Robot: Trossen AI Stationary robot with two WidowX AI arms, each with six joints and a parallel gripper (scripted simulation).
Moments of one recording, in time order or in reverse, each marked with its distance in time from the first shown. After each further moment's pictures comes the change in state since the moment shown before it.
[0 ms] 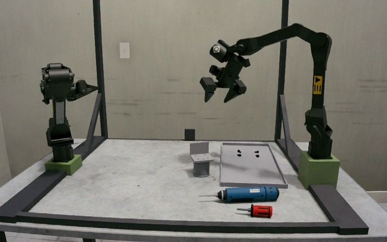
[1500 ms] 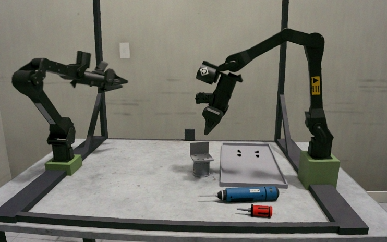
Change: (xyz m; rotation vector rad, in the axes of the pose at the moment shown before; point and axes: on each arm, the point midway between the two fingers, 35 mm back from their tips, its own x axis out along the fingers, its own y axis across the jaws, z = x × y) left arm 0.016 0.090 -0.129 -0.763 0.259 0.256; right arm 0.098 -0.114 0.006 0.008 0.258 -0.240
